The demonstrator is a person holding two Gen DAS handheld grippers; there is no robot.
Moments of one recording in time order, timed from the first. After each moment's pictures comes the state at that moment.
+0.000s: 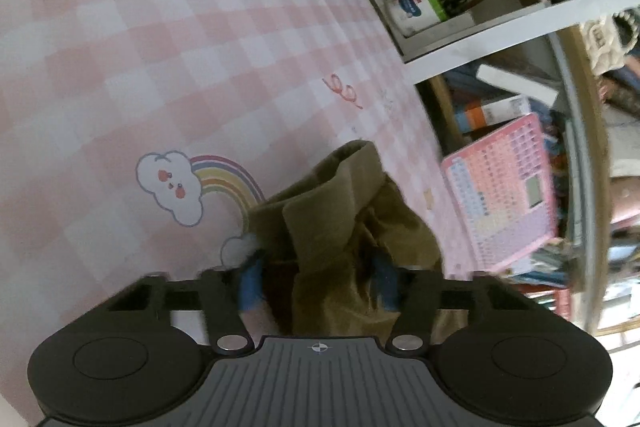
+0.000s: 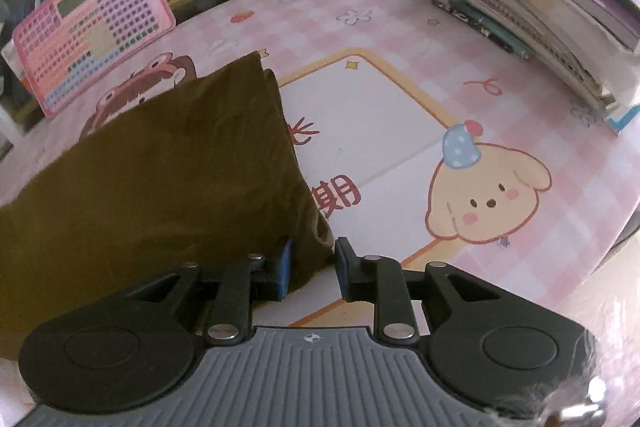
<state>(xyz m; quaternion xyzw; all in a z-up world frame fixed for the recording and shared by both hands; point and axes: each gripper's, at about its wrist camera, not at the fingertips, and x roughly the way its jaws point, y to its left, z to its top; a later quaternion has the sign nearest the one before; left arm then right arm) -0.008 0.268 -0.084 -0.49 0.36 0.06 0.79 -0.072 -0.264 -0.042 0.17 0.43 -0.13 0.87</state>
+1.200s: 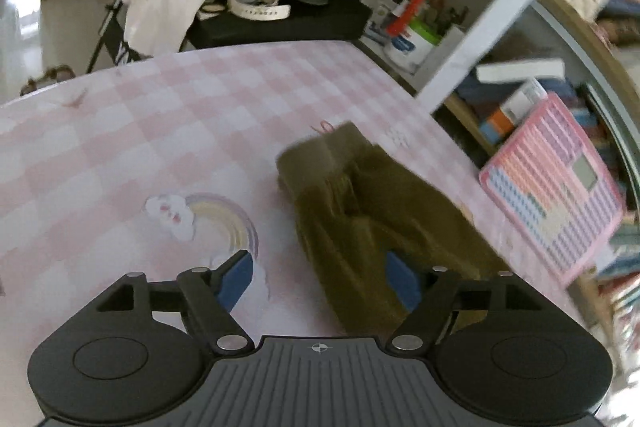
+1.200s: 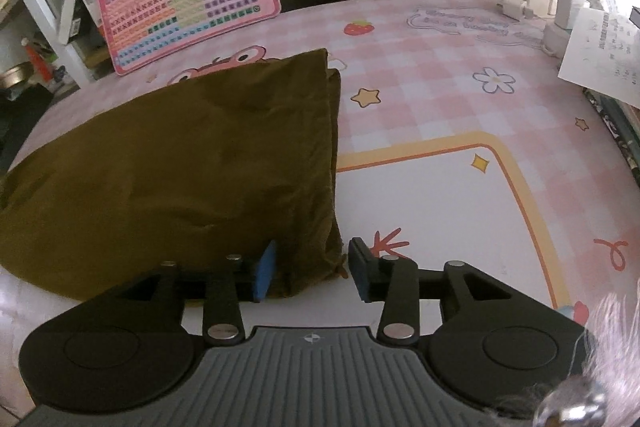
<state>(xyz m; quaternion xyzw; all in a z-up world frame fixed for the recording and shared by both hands) -0.017 0.183 -0.023 -0.33 0.33 0.19 0.87 0.017 -0.287 -0.038 0.11 0.44 0.05 0.89</state>
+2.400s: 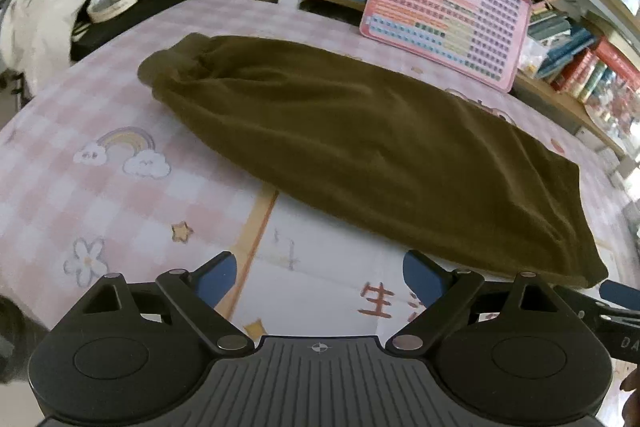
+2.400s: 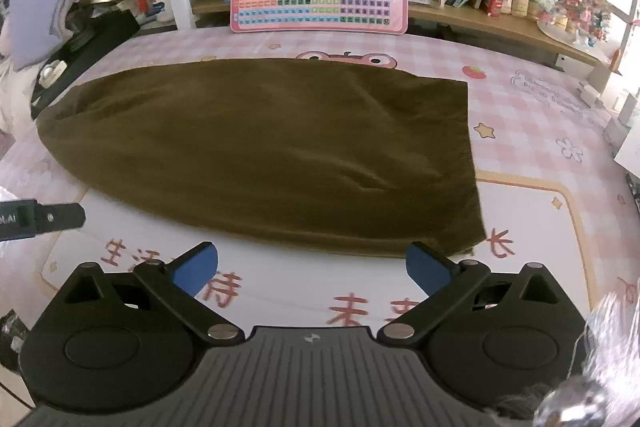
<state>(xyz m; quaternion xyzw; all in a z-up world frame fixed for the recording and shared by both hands) -0.053 0.072 -0.025 -0.14 0.42 0.05 0.90 -0.037 -0.177 -0.007 -0.01 0.41 0.12 0.90</state>
